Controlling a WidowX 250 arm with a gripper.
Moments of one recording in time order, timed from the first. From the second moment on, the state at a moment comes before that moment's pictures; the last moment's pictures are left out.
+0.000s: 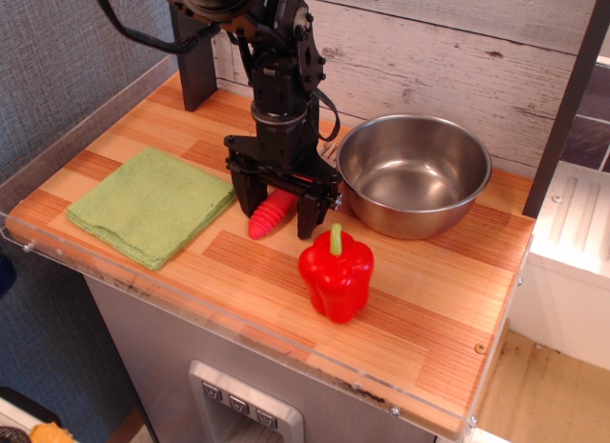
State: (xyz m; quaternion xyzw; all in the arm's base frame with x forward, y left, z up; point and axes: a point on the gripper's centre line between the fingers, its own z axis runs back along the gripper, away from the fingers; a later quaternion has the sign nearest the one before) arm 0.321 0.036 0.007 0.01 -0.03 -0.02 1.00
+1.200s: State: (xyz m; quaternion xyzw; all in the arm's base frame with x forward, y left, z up) arm 0.276 0.080 0.071 -0.01 -0.08 0.02 1.00
